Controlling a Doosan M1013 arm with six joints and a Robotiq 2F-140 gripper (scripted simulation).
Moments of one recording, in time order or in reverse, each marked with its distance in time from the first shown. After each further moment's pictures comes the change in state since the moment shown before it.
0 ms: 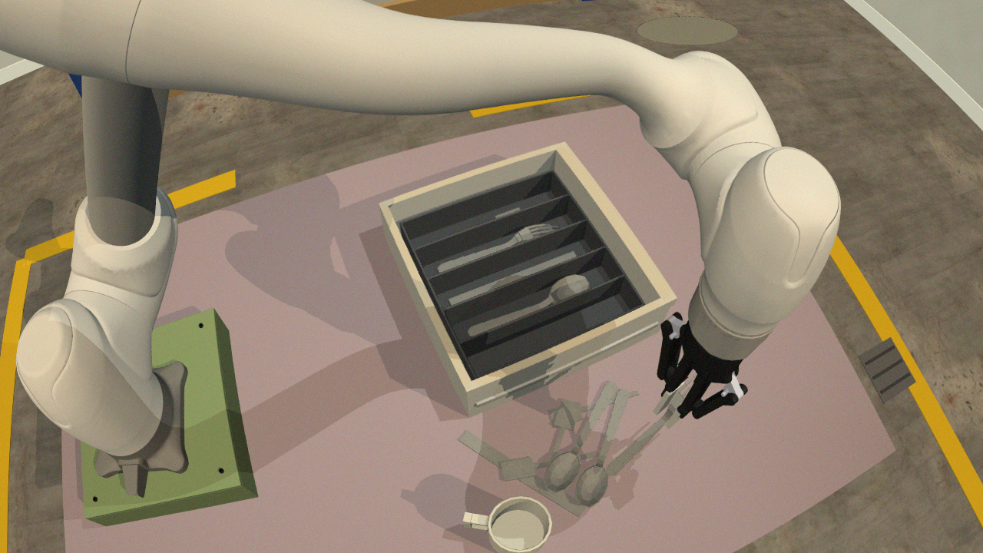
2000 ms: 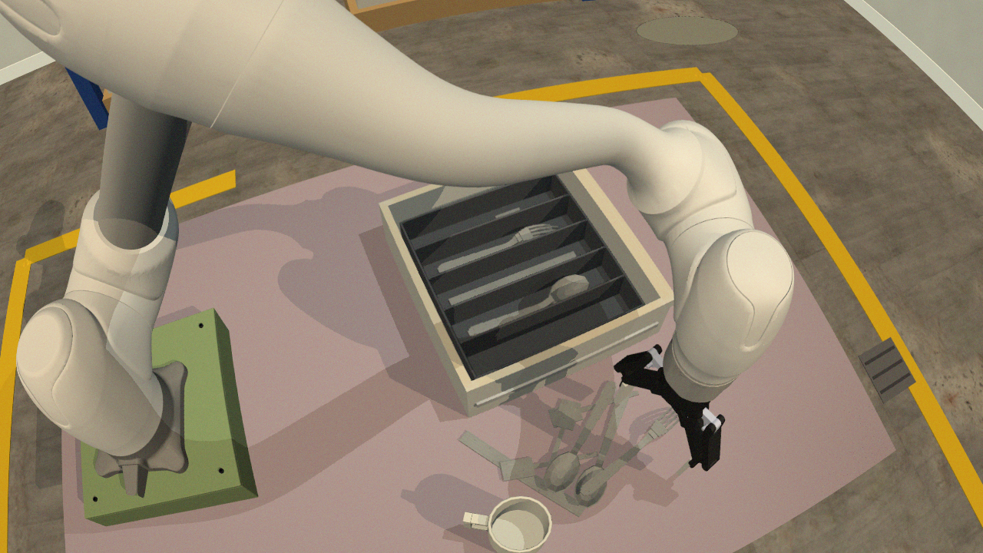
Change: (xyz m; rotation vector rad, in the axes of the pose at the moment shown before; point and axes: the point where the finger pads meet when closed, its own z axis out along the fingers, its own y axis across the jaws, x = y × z) arm 0.002 -0.002 0.105 0.003 0.002 -0.002
